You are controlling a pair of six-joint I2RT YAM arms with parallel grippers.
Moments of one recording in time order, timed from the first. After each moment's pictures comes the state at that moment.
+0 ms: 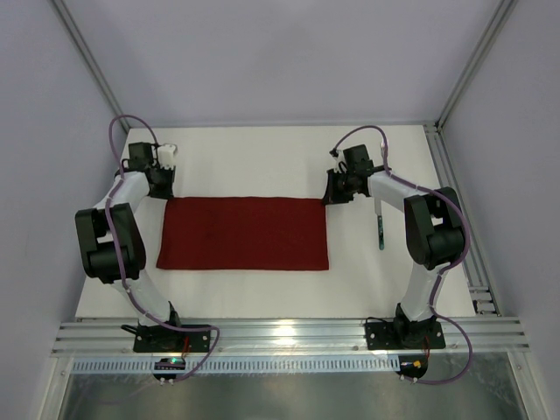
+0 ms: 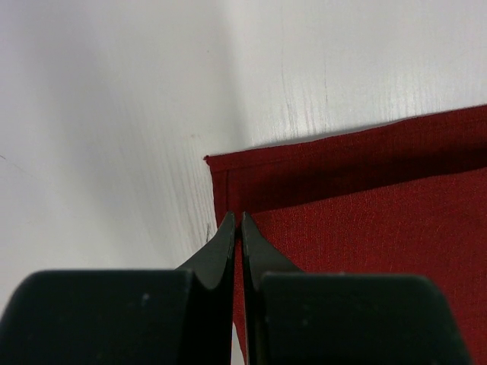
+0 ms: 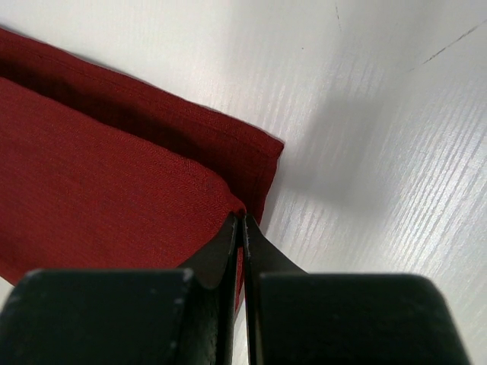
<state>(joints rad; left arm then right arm) 0.17 1.78 1.25 -0.45 0.18 0.29 0.28 1.88 1.23 -0.31 -0.34 0.24</state>
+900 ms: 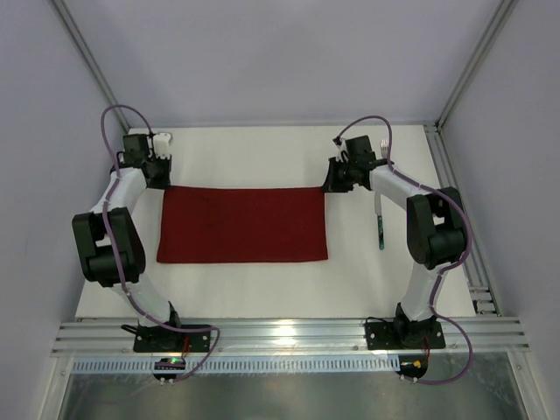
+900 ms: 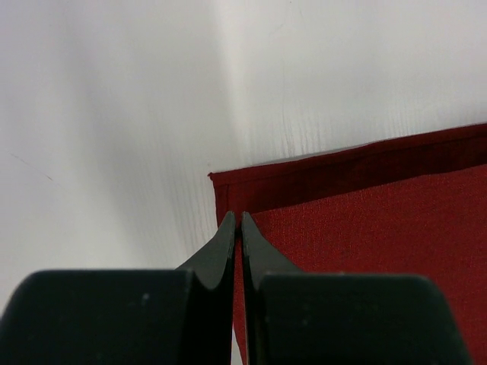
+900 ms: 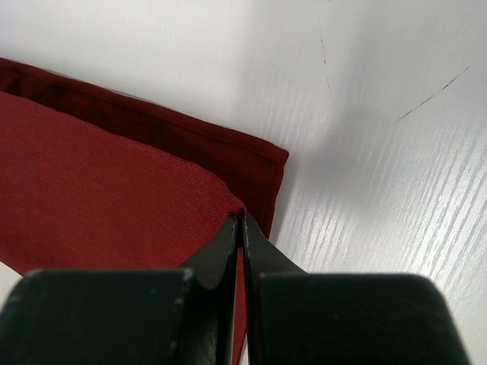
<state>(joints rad) 0.17 1.75 1.30 -0.44 0.18 0.25 0.27 1.88 1.31 -0.30 -0.32 0.29</state>
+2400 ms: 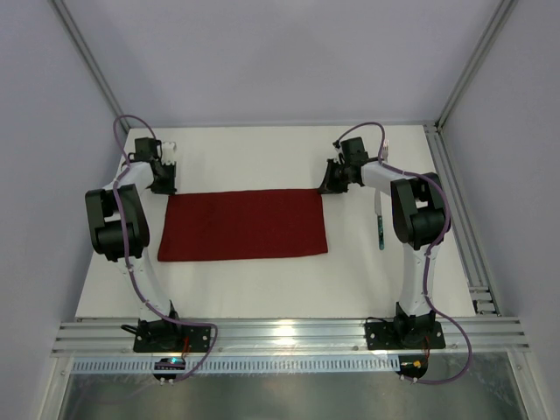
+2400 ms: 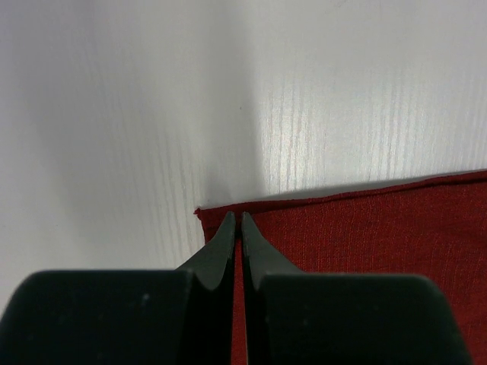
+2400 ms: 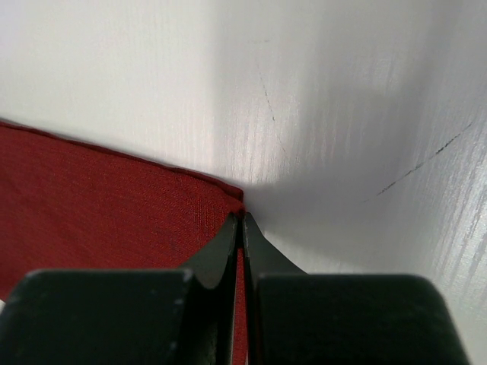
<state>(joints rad) 0.17 2.00 1.42 -0.45 0.14 0.18 0.24 2.11 1.44 -0.27 -0.35 0.41</state>
